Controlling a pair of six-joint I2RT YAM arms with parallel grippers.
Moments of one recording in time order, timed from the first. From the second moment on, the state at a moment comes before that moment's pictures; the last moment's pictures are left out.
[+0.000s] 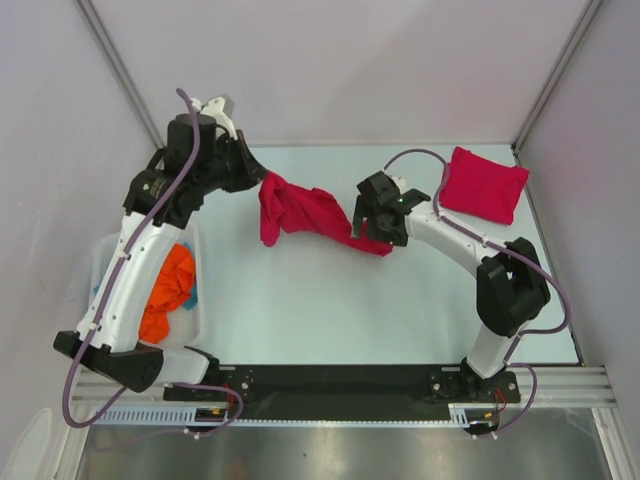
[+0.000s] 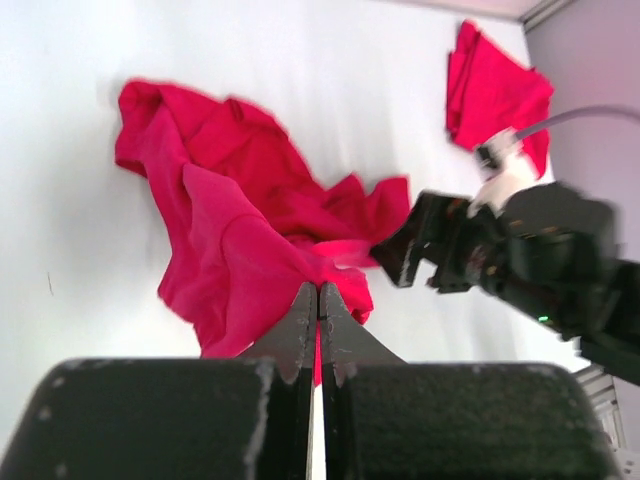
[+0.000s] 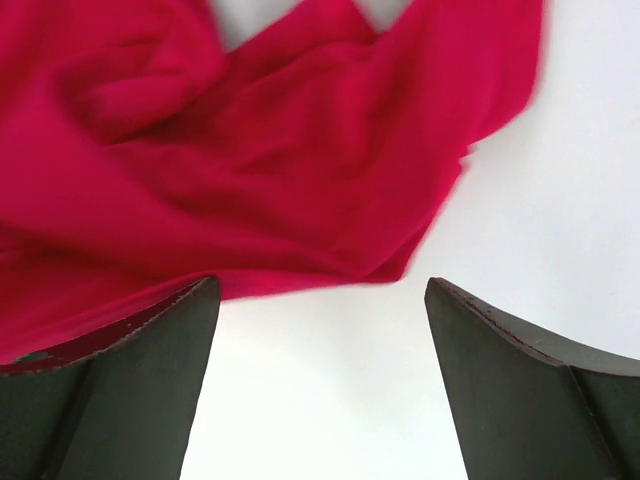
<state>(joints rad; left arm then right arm) -0.39 1.34 1.71 -0.89 0.05 -0.48 0.61 1.73 1.39 -0.70 0.24 0.70</state>
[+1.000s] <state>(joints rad) -0.37 1.54 2.06 -0.96 0.11 -0.45 0.83 1.74 1.45 -0.73 0.30 0.74</state>
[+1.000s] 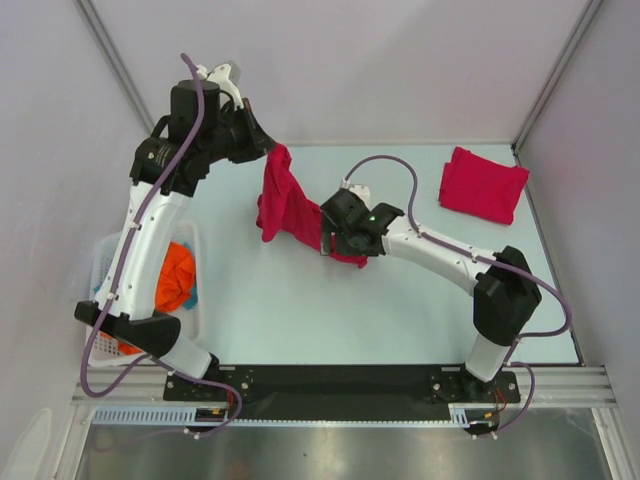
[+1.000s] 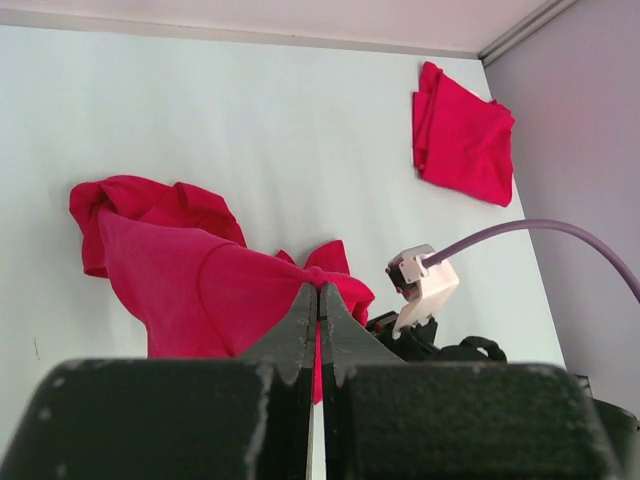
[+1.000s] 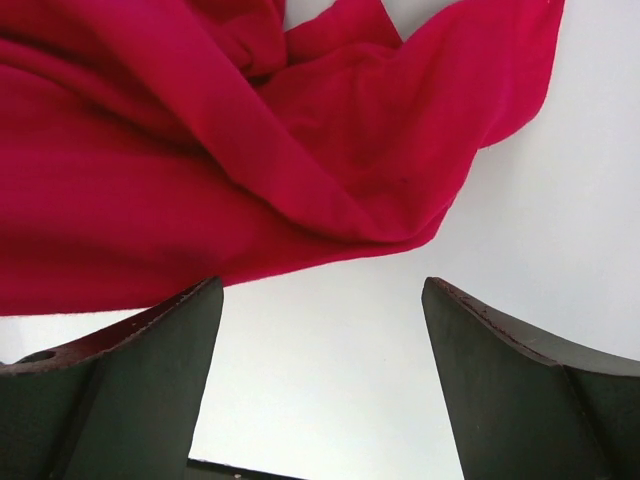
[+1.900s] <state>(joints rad) -0.34 1.59 2.15 -0.99 0.11 -0.45 0.86 1.82 1.37 -0.69 0.31 0.77</state>
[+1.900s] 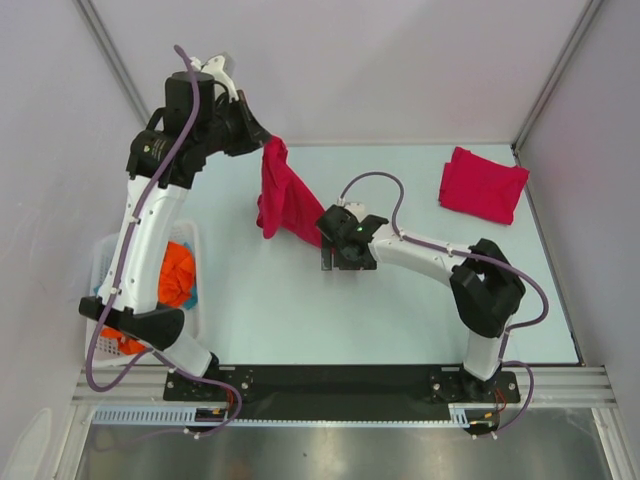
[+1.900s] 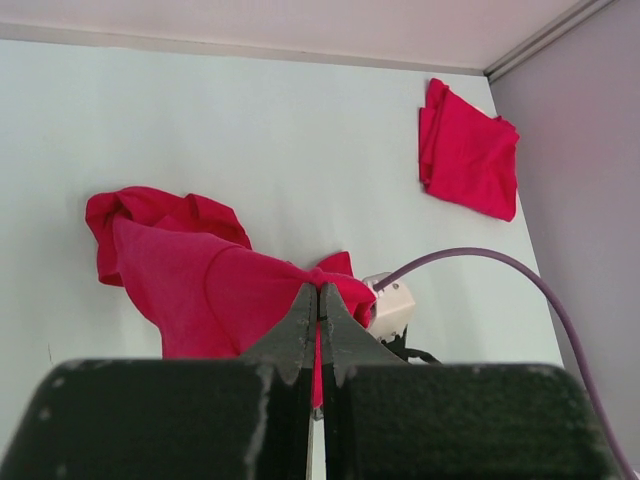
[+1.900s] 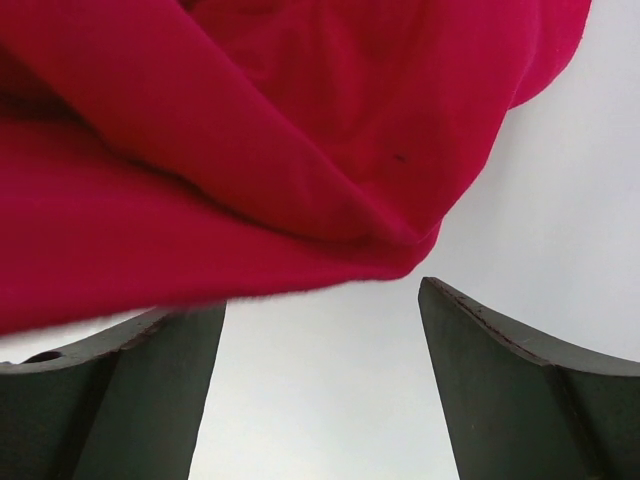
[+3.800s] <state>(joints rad) -0.26 1.61 2.04 -0.98 0.19 -0.41 0.96 1.87 1.81 -0.76 0.59 0.56</state>
